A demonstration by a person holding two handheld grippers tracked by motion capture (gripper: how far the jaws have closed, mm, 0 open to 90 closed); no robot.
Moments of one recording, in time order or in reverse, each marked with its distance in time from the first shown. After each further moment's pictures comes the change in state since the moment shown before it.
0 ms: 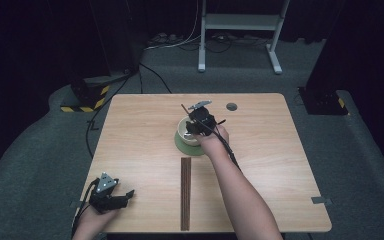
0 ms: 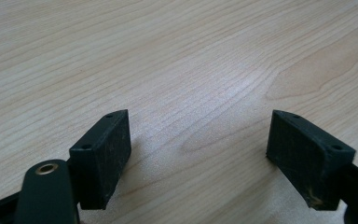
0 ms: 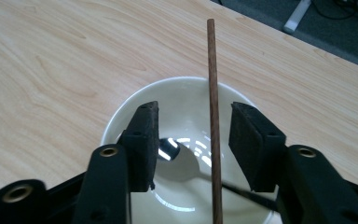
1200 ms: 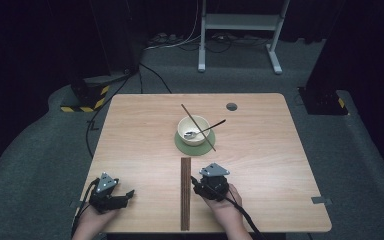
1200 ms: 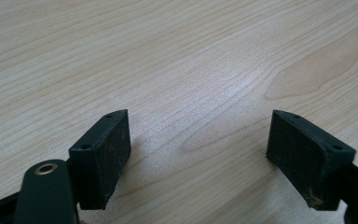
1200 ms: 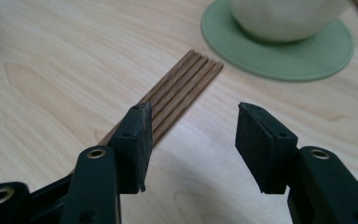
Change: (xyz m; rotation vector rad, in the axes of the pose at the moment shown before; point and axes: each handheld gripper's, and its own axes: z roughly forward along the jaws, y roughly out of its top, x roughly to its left) left arm 0.000 0.000 0.000 0.000 -0.006 0.000; right arm 0.071 -0.168 -0.077 -0.096 0.097 0.010
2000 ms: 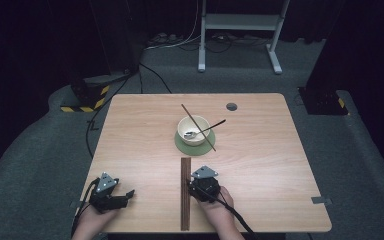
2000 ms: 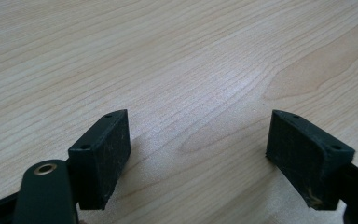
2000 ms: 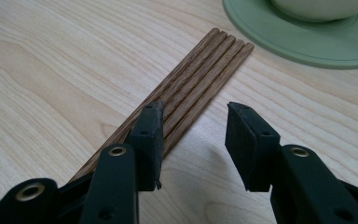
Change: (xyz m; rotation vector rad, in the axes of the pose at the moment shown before) left arm 0.001 0.000 0.000 0.001 -0.007 0.007; right arm 0.016 -0.002 0.025 0.057 -0.004 -0.021
